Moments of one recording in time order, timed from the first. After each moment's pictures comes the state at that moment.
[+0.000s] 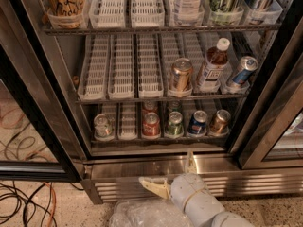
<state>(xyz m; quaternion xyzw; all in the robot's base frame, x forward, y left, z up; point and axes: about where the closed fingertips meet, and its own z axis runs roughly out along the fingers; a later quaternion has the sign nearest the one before) 0.452 -0.055 0.662 -0.22 0.77 0.12 0.59</state>
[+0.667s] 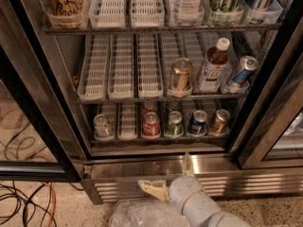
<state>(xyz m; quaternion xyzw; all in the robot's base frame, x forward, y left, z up) 0.453 -0.050 0.639 -0.22 0.77 0.12 0.58</state>
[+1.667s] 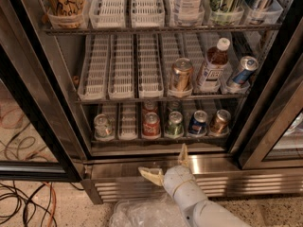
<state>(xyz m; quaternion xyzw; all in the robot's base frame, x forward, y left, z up) 0.512 -0.050 0.605 -0.21 0.75 0.08 0.62</state>
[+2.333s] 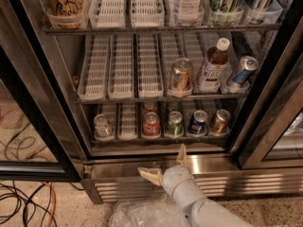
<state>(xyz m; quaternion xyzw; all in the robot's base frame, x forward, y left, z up) 0.515 -0.049 0.598 -0.21 0.76 0.07 0.61</state>
